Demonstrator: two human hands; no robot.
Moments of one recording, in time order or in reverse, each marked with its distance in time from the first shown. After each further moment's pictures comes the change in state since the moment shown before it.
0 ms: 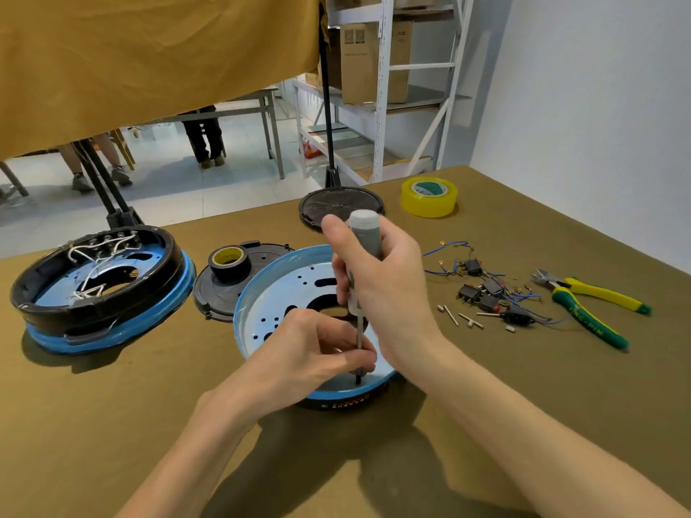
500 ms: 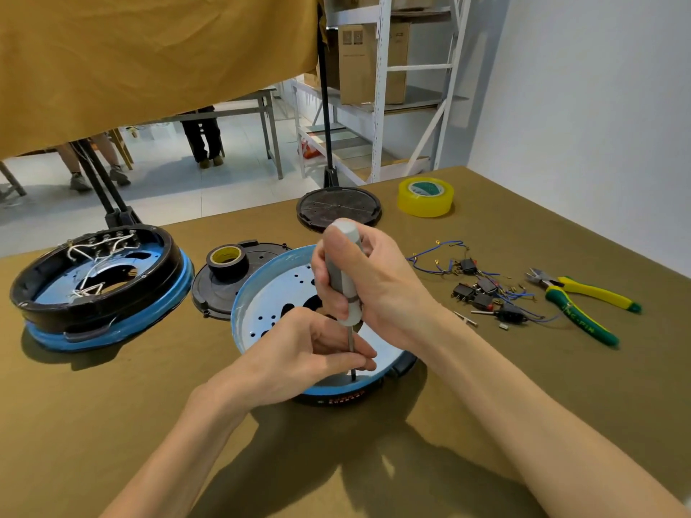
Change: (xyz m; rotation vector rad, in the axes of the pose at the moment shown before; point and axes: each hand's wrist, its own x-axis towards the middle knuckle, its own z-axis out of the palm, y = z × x) left_hand -0.002 0.004 -0.002 -0.103 -0.081 -0.021; right_hand 0.014 0.003 -0.017 0.270 -0.559 0.143
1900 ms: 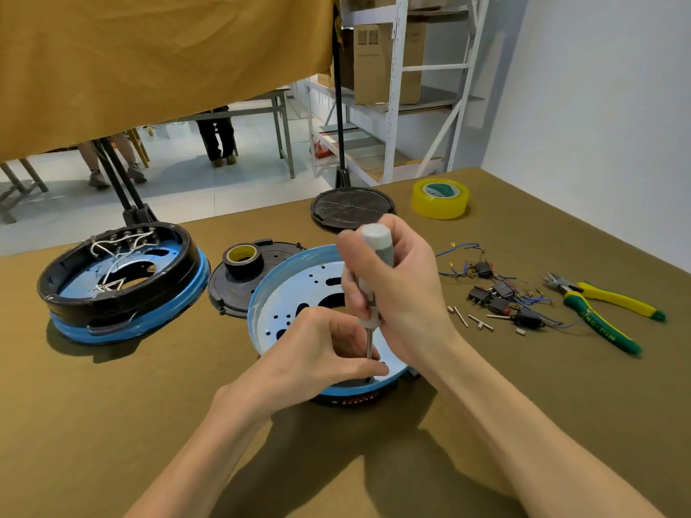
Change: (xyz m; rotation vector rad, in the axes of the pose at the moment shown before) left_hand 0.002 -0.002 0.004 0.168 0.113 0.015; right_hand -0.009 0.000 0.020 -0.084 0.363 -0.139
